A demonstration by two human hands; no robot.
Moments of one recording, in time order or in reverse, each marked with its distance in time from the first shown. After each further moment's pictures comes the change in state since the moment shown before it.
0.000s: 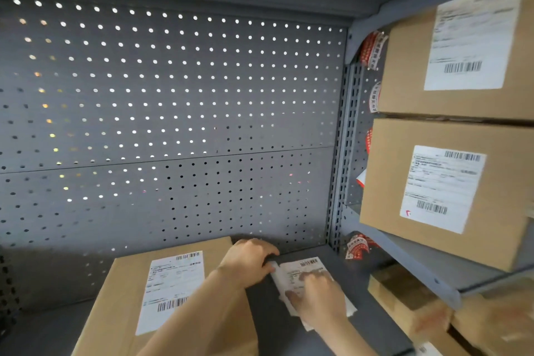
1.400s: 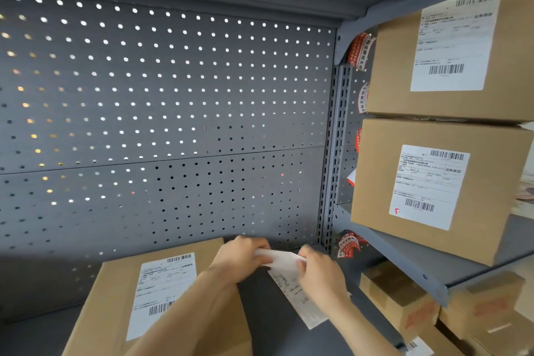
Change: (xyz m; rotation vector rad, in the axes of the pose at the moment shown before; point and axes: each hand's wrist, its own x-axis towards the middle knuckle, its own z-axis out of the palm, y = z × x) left_hand 0.005 -0.001 -0.003 -0.263 0.083 -0.093; right_hand 0.014 0.015 -0.022 0.191 0.248 -0.015
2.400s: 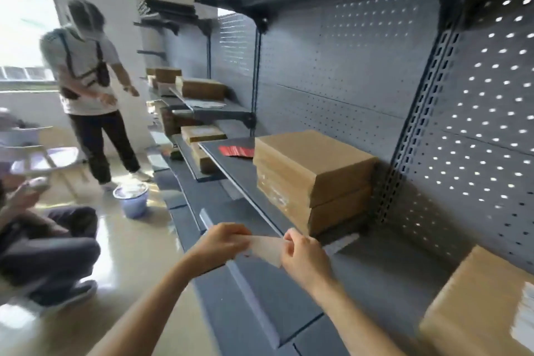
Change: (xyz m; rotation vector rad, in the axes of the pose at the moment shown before) left_hand -0.549 -0.124 -0.109 -0.379 0.781 -1.107; right_hand -0.244 -0.425 0.091 0.527 -0.618 -1.141
